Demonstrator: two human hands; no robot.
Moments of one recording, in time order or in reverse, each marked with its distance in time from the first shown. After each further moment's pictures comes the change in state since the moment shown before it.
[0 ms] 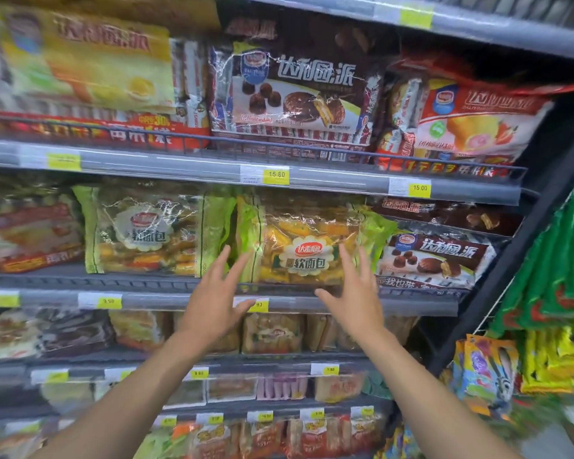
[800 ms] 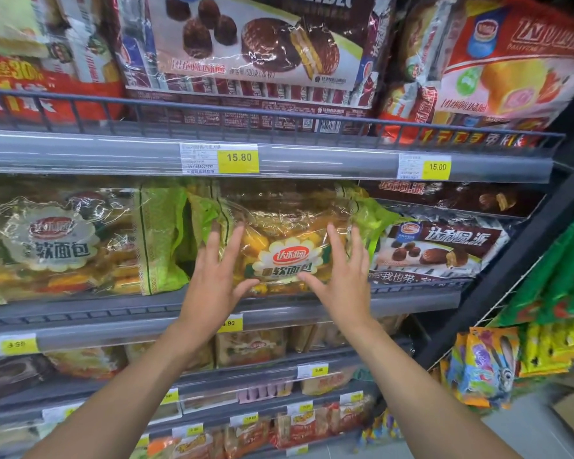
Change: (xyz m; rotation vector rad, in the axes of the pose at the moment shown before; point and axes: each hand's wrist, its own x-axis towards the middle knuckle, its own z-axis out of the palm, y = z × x) left_hand 0.105 0.003 0.078 -0.073 0.057 0.040; right_hand 0.084 0.039 0.063 -0.056 0.149 0.044
